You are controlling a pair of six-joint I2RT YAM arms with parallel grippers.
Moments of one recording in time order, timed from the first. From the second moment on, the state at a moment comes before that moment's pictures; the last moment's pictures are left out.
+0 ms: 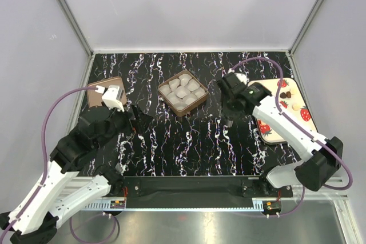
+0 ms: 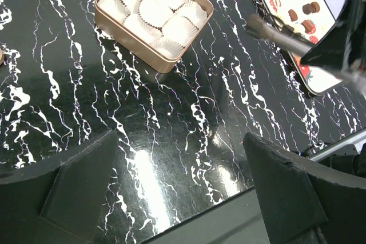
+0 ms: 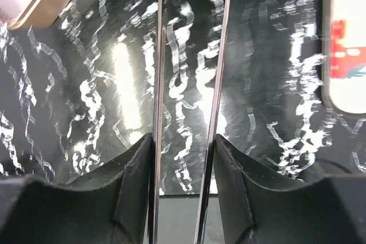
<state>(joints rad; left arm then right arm) -0.67 0.63 1.01 -0.78 -0.14 -0.46 0.68 1.38 1.32 -1.05 0.30 0.69</state>
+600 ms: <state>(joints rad) -0.67 0.67 0.85 -0.69 -0.09 -0.45 0.08 1.41 1.40 -1.03 0.17 0.51</state>
